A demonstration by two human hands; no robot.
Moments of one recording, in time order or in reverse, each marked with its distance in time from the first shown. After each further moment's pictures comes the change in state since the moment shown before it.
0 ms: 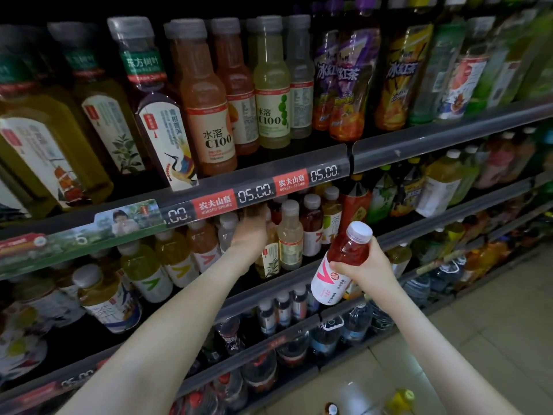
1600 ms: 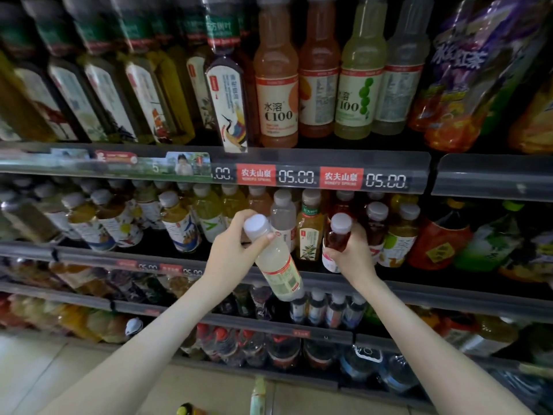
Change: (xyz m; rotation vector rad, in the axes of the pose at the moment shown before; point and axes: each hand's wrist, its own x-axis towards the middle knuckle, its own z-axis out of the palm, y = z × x) left_hand -0.128 -0.008 -0.007 -0.328 0.522 -0.269; right_hand 0.104 0.016 0.087 -0.256 -0.341 -0.441
